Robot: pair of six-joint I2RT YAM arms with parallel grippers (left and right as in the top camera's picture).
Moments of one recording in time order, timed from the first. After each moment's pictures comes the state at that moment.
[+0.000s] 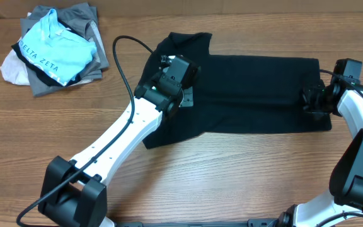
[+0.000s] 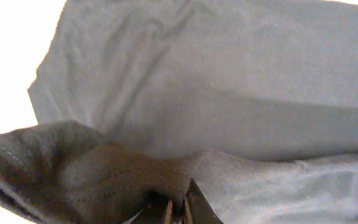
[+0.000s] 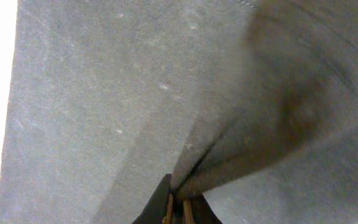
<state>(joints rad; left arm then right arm) -0.57 1.72 1.36 -0.66 -0.20 -0.55 -0.34 1.81 1.19 -0.61 -0.22 0.80</state>
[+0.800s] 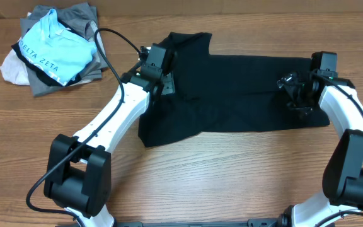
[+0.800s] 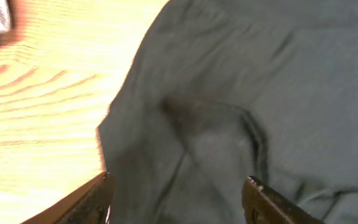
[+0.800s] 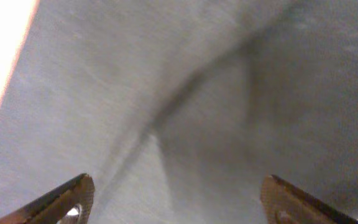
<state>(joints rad) -0.40 1.84 1.38 -0.60 -0.25 -0.46 -0.19 1.81 1.21 -0.61 -0.13 0.80</state>
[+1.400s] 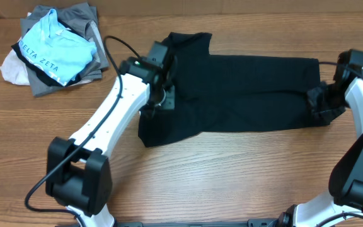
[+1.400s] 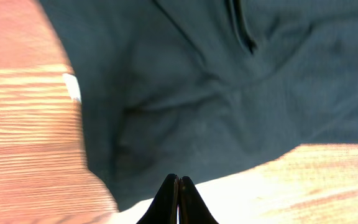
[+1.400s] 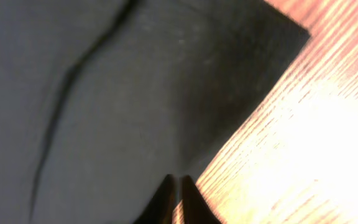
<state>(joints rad) -0.41 1.86 1.52 -1.08 0.07 -0.41 -0.32 1.81 1.35 -1.00 -0.09 0.68</state>
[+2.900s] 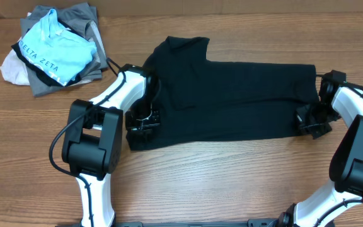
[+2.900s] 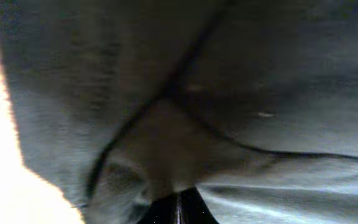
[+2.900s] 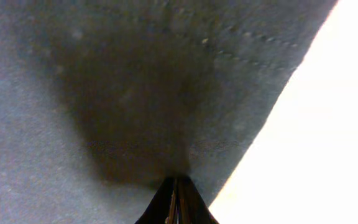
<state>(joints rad) -0.28 2.14 1.47 -1.24 0.10 -0.42 -0.33 1.92 1.20 -0.92 -0.03 0.81</state>
